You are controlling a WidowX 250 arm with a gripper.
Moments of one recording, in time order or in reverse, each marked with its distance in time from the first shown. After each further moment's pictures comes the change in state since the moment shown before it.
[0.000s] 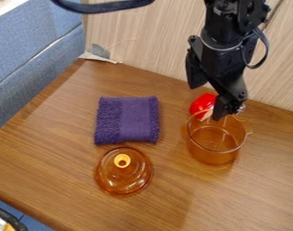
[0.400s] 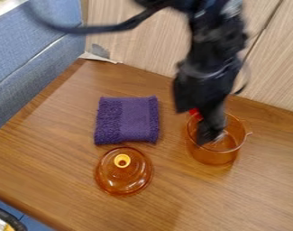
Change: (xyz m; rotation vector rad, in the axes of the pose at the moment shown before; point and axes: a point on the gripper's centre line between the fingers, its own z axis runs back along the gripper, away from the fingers) arm -0.054 -0.007 -0.009 -0.082 0.062 -0.012
